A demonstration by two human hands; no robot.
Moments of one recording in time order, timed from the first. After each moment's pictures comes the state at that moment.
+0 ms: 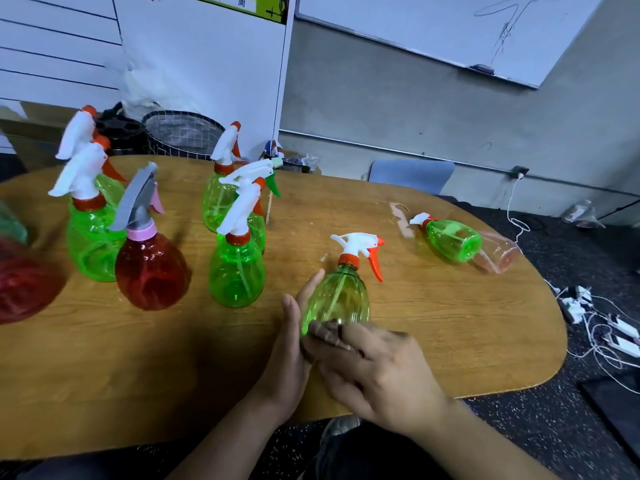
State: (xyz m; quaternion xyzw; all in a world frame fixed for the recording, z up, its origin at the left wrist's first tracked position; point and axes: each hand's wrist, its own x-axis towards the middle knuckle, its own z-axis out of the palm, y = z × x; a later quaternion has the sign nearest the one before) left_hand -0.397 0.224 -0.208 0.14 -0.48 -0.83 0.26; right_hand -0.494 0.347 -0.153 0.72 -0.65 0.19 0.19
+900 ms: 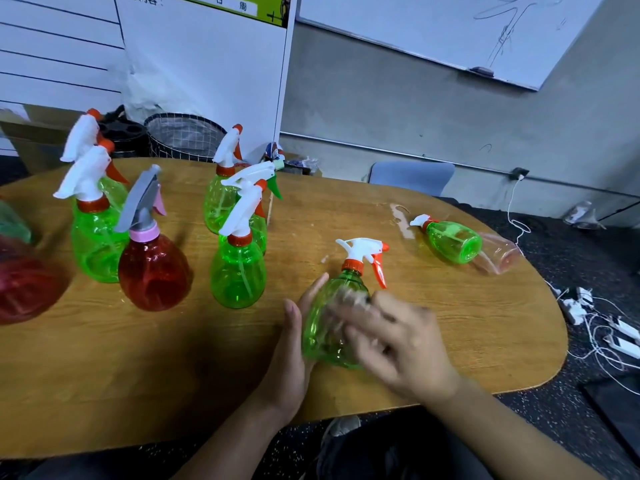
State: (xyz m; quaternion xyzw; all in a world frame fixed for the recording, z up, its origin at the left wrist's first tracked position) left_hand -0.394 0.228 -0.206 0.15 -0.47 -0.83 0.26; right_hand -0.518 0.339 -0.138 0.67 -0.66 0.29 0.19
